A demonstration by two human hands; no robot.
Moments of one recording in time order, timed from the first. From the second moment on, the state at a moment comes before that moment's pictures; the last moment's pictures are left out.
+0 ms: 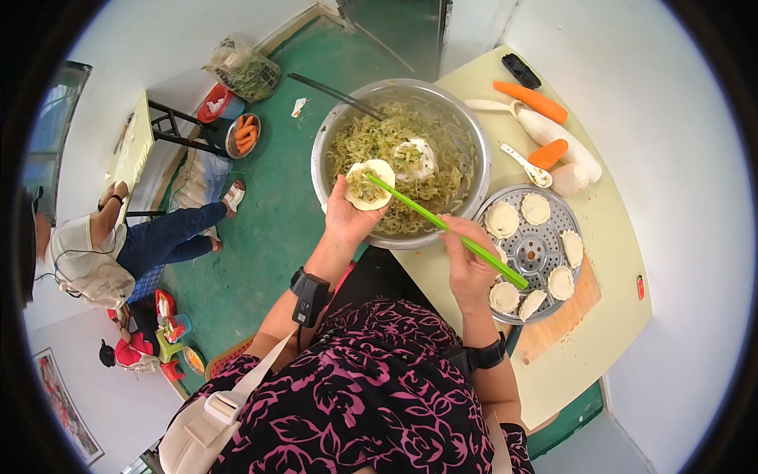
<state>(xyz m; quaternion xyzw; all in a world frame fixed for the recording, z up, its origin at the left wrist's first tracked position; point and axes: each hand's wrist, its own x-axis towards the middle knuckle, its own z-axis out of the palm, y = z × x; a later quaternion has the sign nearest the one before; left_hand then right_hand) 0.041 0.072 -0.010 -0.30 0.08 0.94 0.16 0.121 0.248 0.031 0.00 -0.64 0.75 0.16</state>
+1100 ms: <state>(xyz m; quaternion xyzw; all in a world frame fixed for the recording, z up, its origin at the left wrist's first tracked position) 0.045 0.068 -0.002 -0.27 0.15 0.94 0.18 0.120 0.279 -0.065 -0.27 -0.68 0.66 0.17</state>
